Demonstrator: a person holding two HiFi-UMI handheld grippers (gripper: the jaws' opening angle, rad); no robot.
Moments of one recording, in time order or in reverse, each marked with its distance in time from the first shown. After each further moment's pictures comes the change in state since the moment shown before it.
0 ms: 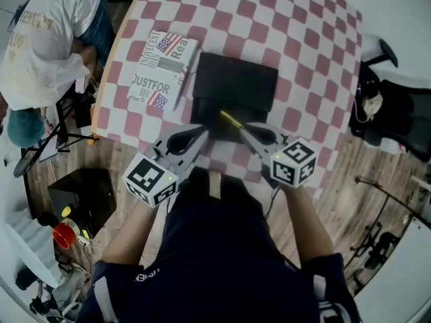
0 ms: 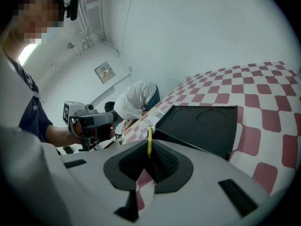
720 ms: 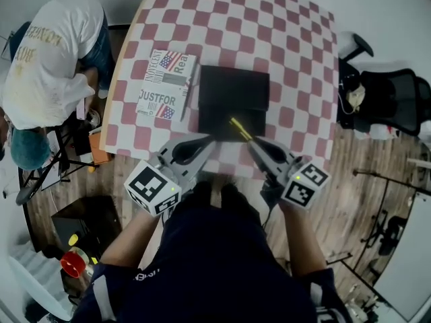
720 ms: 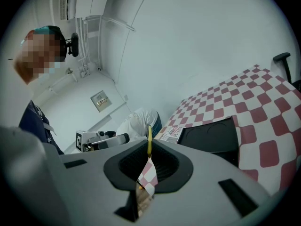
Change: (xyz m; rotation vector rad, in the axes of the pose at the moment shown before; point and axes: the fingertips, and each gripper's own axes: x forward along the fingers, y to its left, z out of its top) left arm -0.057 -0.034 0.040 0.066 -0.089 -0.198; right arm -0.054 0.094 0.049 0.159 -0.356 -0.061
